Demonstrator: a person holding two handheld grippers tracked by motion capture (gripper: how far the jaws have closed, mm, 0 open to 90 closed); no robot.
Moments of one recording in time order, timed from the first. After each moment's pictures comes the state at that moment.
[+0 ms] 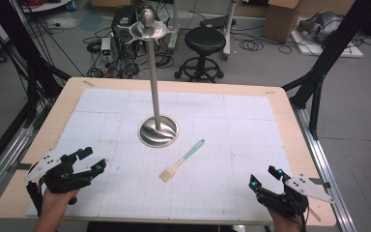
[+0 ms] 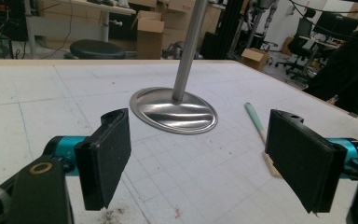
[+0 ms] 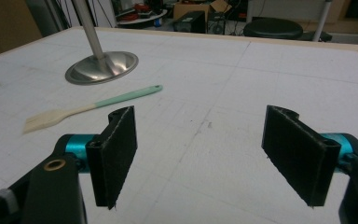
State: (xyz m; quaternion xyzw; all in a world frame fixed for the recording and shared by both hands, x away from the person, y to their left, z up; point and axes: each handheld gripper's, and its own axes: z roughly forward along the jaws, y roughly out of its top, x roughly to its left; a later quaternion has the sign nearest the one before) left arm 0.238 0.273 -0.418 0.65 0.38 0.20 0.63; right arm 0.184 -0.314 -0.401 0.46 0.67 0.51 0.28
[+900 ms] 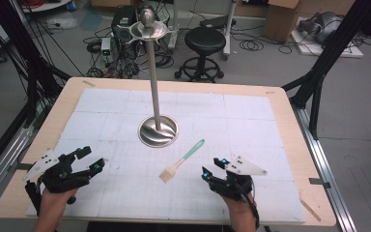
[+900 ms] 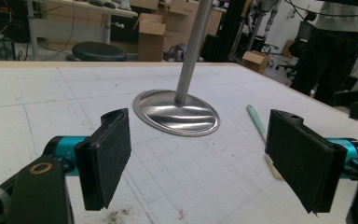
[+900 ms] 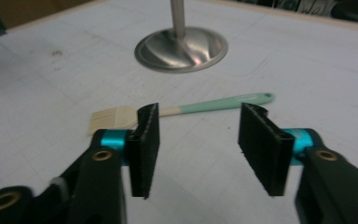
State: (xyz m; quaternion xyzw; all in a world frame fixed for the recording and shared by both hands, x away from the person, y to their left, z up) left arm 0.239 0.278 -0.418 0.64 0.39 0.20 0.63; right arm 0.236 -0.196 -0.411 0.39 0.76 0.48 0.20
